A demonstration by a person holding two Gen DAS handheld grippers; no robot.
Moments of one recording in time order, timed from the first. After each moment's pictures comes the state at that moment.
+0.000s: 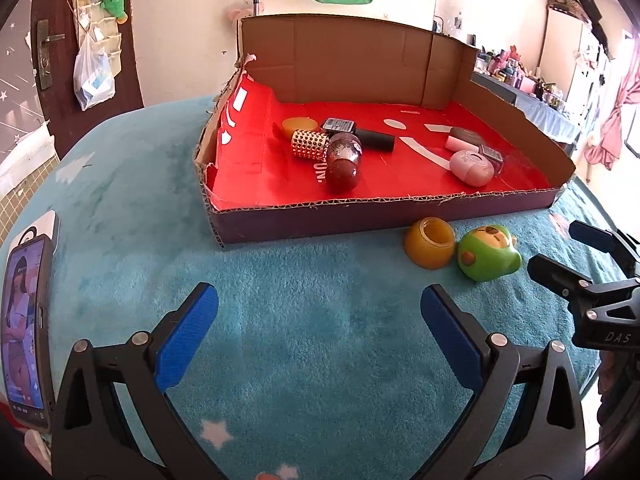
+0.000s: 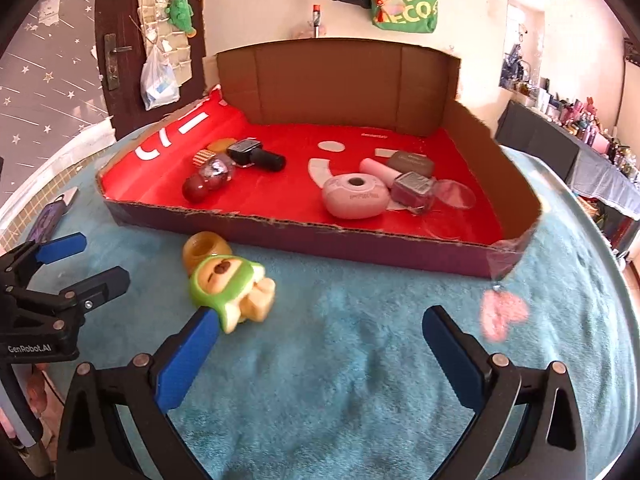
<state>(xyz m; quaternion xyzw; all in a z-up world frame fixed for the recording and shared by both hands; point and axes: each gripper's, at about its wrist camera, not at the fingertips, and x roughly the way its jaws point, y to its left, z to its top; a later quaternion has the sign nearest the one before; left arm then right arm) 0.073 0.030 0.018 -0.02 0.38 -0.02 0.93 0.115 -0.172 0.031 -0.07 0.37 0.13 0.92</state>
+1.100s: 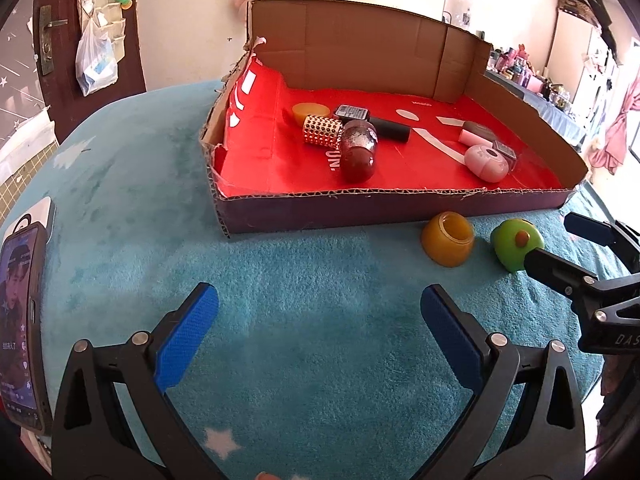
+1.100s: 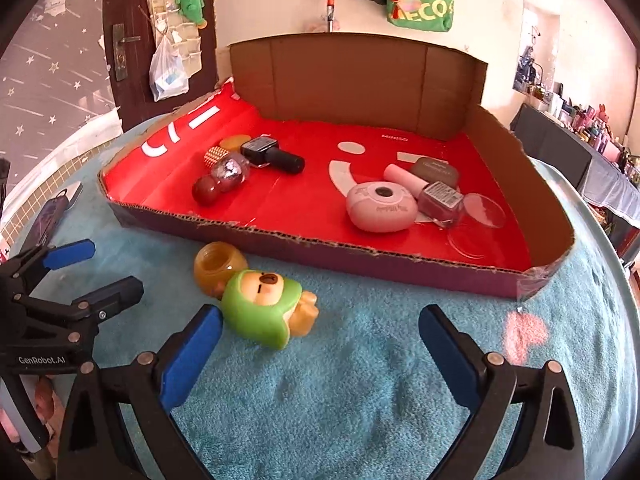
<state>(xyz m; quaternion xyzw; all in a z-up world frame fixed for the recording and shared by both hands) 0.082 0.037 0.010 -0.03 0.40 -0.01 0.92 0.129 -0.153 0.032 -0.07 0.39 0.17 0.90</state>
